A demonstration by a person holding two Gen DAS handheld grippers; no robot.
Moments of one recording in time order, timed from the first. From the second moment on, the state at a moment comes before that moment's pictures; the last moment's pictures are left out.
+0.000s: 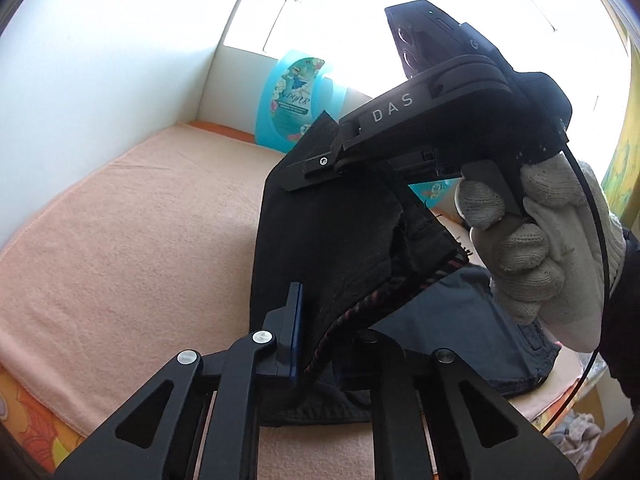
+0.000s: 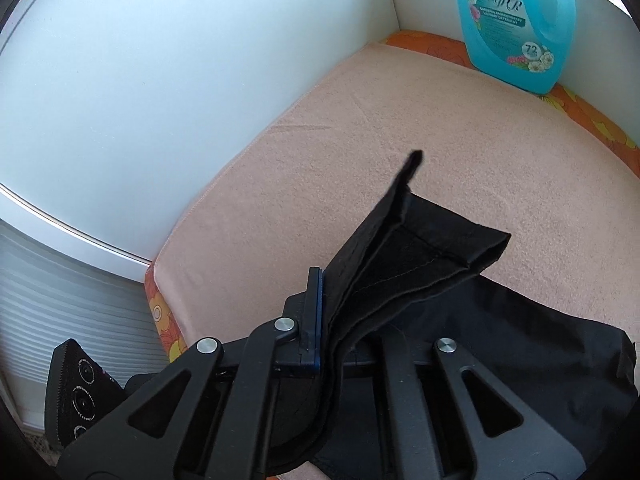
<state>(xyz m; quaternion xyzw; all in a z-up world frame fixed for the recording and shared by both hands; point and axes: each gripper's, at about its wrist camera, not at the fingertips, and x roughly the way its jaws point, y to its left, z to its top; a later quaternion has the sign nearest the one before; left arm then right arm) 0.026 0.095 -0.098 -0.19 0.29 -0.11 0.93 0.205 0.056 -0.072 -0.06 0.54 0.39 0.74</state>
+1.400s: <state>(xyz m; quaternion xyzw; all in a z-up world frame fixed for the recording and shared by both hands) 0.079 -0.031 -0.042 -0.10 0.27 -0.29 0.91 0.182 -0.137 0.020 0.00 0.44 0.32 0.84</state>
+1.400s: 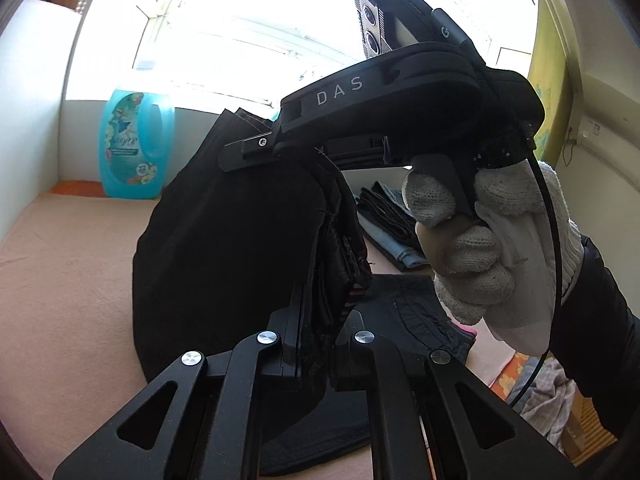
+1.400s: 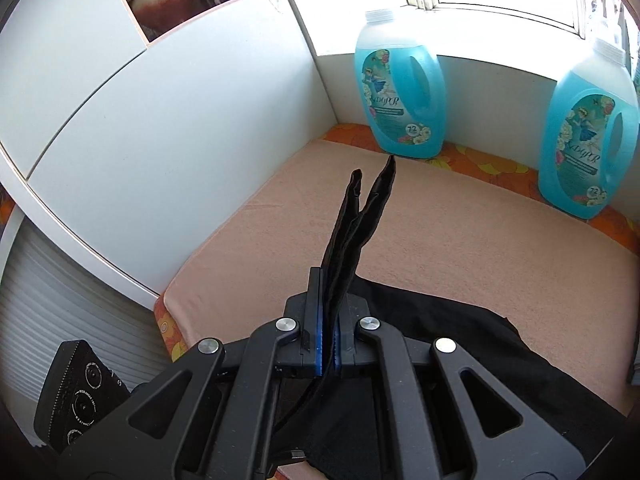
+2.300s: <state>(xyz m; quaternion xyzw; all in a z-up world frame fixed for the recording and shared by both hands) 0.094 -0.274 -0.100 0.01 0.39 -0.46 0.80 0.155 -0.442 -0.101 0.11 0.51 0.16 0.84</state>
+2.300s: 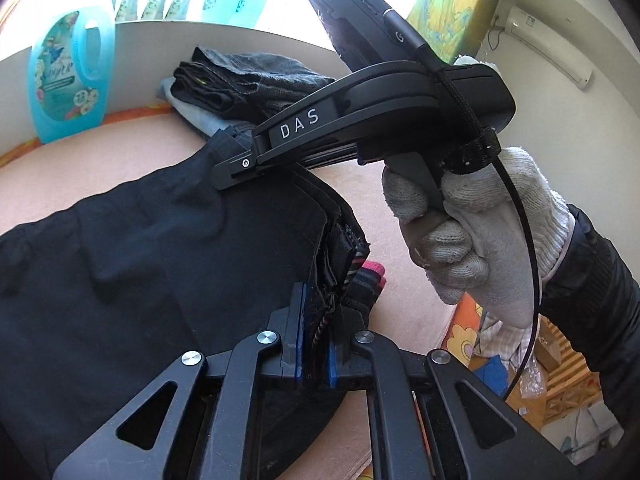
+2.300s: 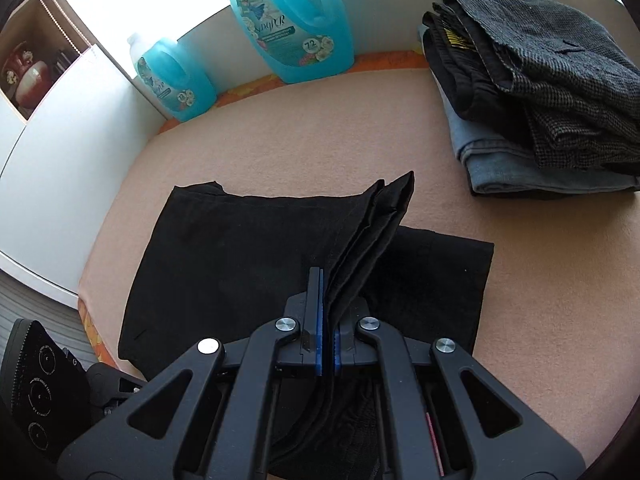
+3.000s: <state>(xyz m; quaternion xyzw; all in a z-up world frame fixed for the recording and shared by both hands) 0.067 -0.140 -0.090 -0.03 0.40 -0.34 0.85 0.145 -0.450 -0.113 0.02 0.50 0.08 0.86</state>
